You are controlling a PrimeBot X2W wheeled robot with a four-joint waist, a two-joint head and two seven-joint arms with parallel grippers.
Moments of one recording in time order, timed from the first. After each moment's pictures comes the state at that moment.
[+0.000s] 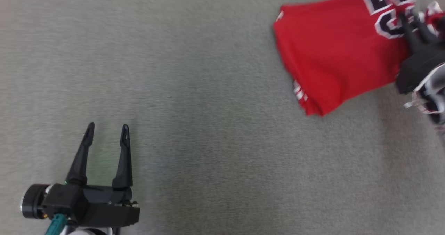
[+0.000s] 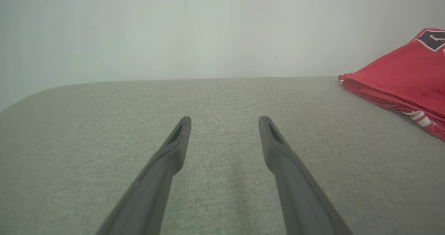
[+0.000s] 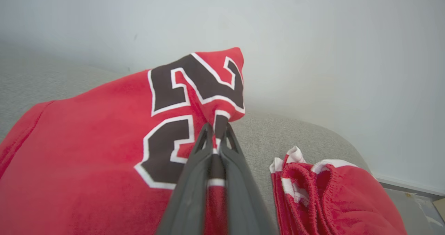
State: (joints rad) left arm -0.15 0.08 -0.01 0.00 -0.12 -0.13 -0.26; right arm -0.93 -0.49 0.36 0.74 0.35 0.13 -0.06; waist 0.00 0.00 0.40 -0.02
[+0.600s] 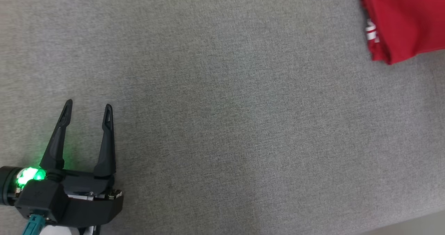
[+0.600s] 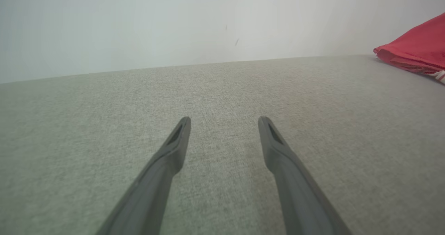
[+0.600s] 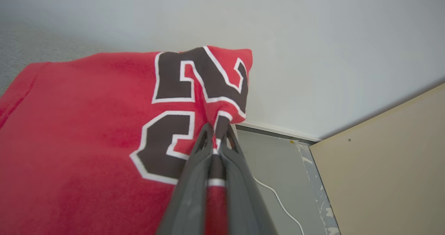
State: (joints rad) left arm -0.19 0.16 0.00 -0.12 -0.09 -0.13 -0.26; right arm -1.03 -0.77 0.35 0.68 0.41 0.13 0.03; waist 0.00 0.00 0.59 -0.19
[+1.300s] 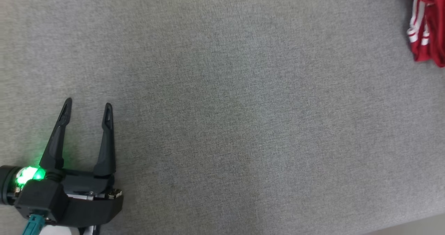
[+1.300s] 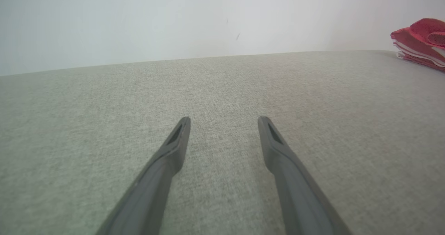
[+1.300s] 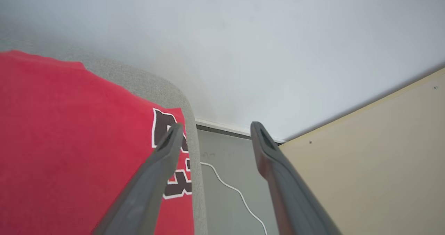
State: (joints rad) left arm -0.19 0.16 0.00 -0.14 -0.08 -0.13 -0.26; right arm -1.17 -0.84 0.38 0.86 0.32 0.13 -0.02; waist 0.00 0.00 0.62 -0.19
